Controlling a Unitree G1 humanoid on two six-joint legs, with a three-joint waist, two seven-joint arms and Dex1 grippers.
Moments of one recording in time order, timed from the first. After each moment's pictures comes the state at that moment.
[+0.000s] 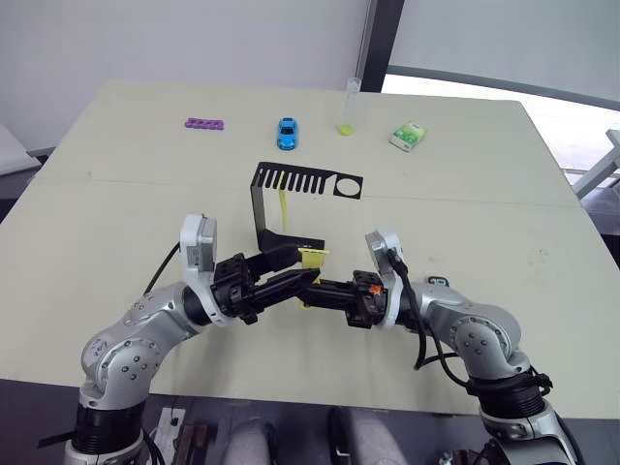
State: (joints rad) left arm -0.22 0.45 0.14 -0.47 -1.03 0.70 -0.72; right arm -0.39 -0.35 0.11 -0.30 0.94 0.84 0.85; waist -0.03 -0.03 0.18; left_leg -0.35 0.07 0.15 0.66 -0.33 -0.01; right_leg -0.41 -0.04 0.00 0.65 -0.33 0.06
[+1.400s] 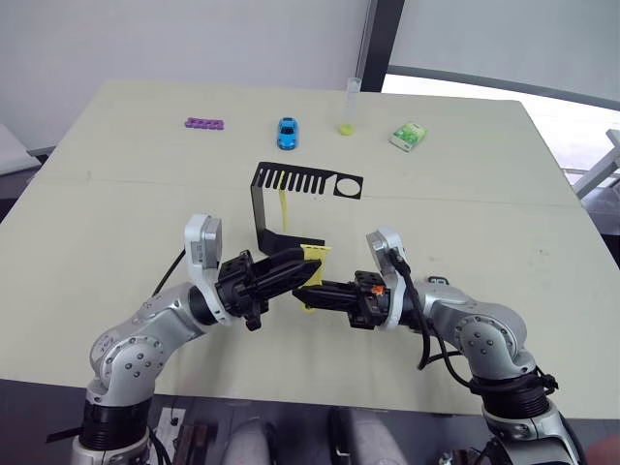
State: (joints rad) left arm -0.23 0.42 0.12 -0.46 -1.10 0.74 -0.69; right arm -0.39 -0.36 0.11 -0.32 0.95 0.88 0.85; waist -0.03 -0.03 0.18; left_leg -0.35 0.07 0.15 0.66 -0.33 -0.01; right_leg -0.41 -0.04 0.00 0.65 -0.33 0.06
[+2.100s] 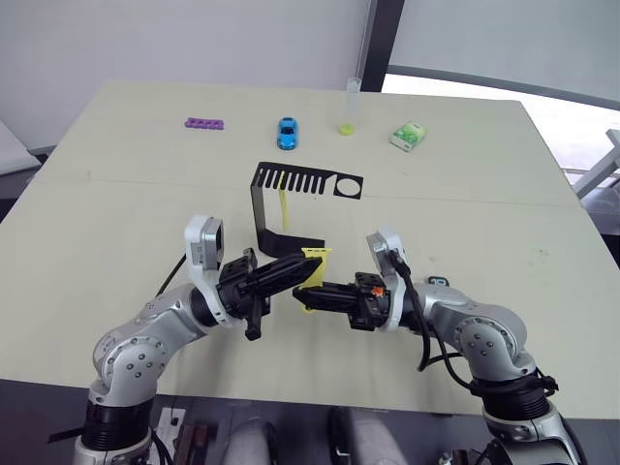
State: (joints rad) left arm -0.23 0.41 0.11 -0.46 -1.12 0.74 -0.70; right arm -0.39 -0.36 0.11 -0.33 0.95 0.88 0.85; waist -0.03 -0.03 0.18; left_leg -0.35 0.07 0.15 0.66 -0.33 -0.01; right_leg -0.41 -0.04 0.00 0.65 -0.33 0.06
